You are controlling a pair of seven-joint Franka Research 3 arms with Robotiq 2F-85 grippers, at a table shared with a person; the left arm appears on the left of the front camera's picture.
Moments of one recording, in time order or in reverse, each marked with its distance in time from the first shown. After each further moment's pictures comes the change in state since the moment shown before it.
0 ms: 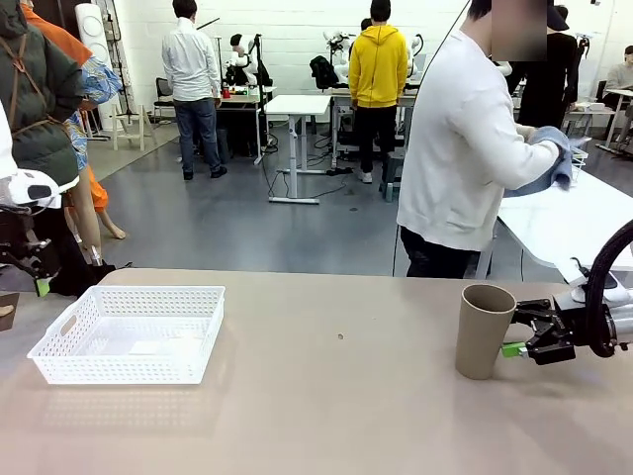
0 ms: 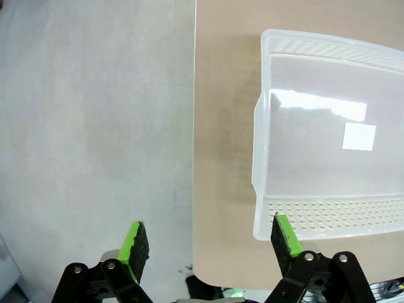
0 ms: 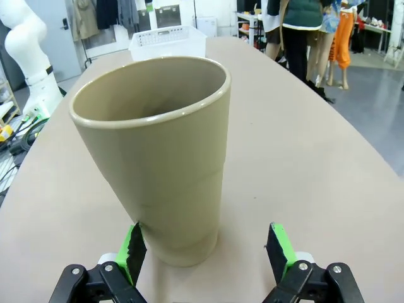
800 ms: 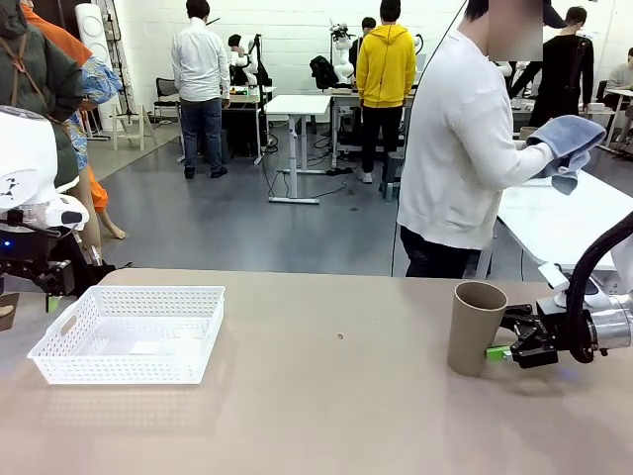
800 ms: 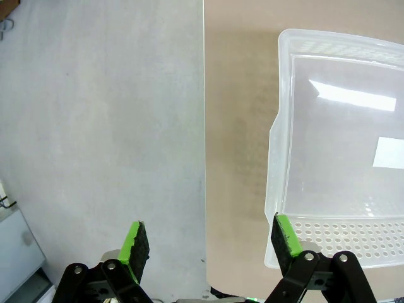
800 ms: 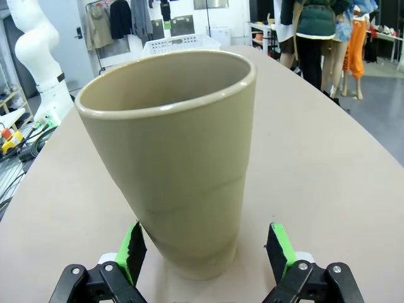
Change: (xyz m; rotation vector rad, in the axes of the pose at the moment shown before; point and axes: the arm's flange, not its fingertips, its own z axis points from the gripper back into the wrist) left arm 0.022 -0.020 -0.035 0.116 0.066 -0.023; right arm -0.006 -0.001 -0.026 0.068 -0.050 -0.007
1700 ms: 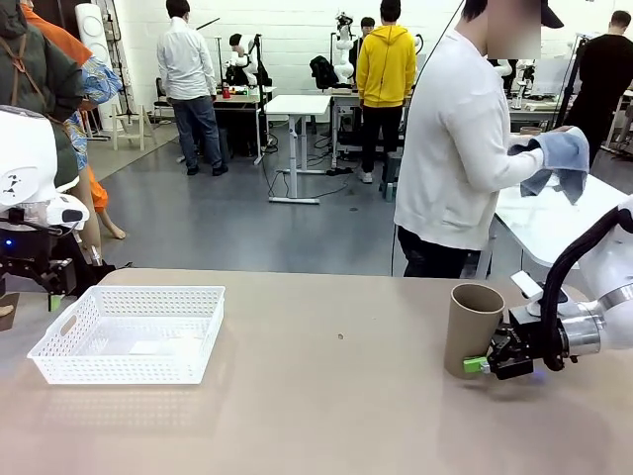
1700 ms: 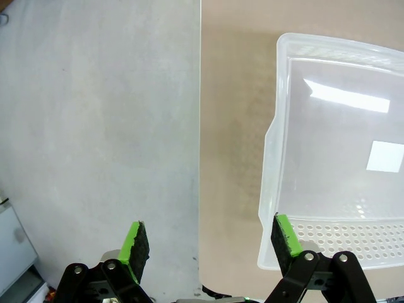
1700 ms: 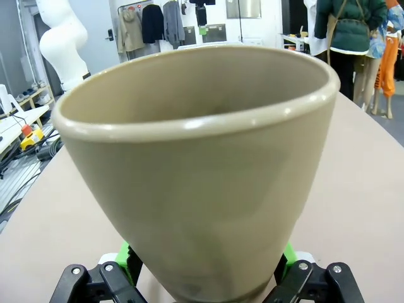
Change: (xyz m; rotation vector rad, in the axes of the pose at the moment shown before) left arm 0.005 0.001 0.000 -0.032 0.009 0.023; right arm -0.004 0.006 -0.051 0.125 -0.037 0.031
